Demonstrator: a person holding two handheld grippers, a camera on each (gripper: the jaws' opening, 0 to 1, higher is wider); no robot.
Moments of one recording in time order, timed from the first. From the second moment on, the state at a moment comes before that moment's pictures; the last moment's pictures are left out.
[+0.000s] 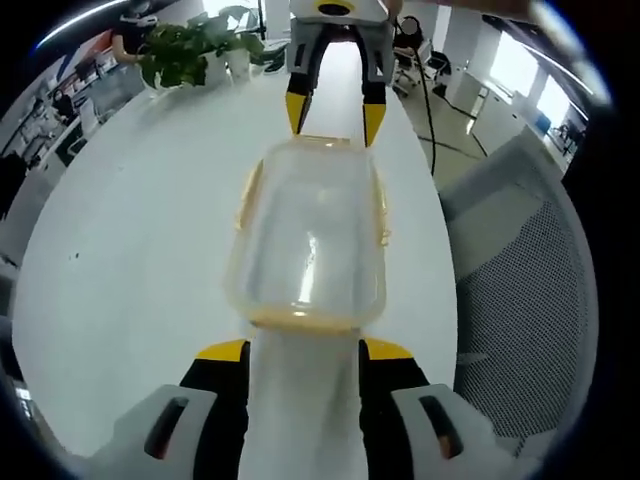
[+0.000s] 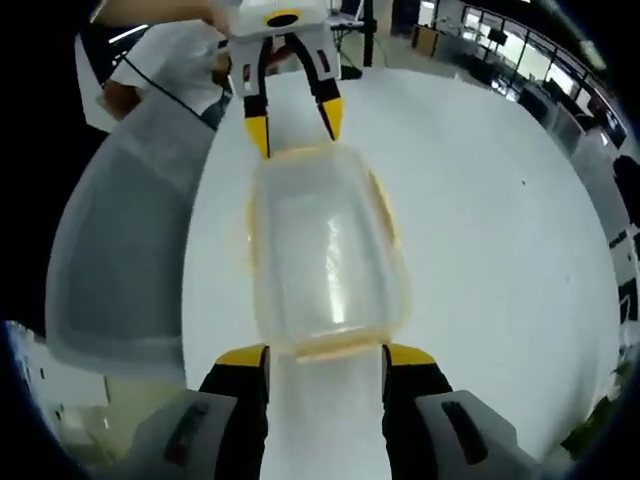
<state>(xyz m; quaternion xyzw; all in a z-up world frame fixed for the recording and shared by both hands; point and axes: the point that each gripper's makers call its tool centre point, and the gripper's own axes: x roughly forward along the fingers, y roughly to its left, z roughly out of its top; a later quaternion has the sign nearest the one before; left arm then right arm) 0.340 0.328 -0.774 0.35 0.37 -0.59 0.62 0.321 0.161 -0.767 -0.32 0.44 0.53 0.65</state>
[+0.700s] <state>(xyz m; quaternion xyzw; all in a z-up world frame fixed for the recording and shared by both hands) 0.348 0.331 -0.769 0.25 0.45 -0.51 0.68 0.335 0.150 -0.762 -0.24 0.48 0.46 0.71</state>
